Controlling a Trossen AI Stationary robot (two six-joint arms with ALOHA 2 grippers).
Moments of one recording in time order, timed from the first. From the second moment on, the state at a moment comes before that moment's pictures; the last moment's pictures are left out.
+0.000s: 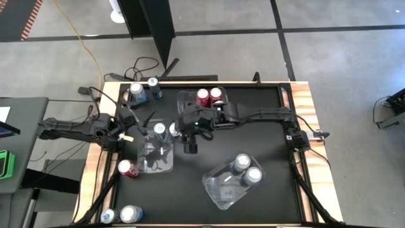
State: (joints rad) left arm -0.07 0.33 0.33 0.16 -0.74 0.19; right arm 0.09 2.09 2.33 -0.86 0.13 -0.08
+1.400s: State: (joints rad) left arm -0.07 0.13 0.33 -0.01 -0.57 0.16; right arm 0.02 2.34 2.33 -0.72 -0.03 -0.05
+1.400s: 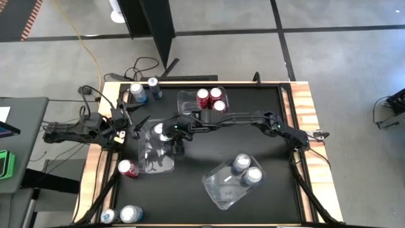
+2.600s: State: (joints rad) left arm -0.07 0.13 0.33 -0.01 -0.57 0.16; right arm 0.02 2.43 2.33 -0.70 -0.03 -0.04
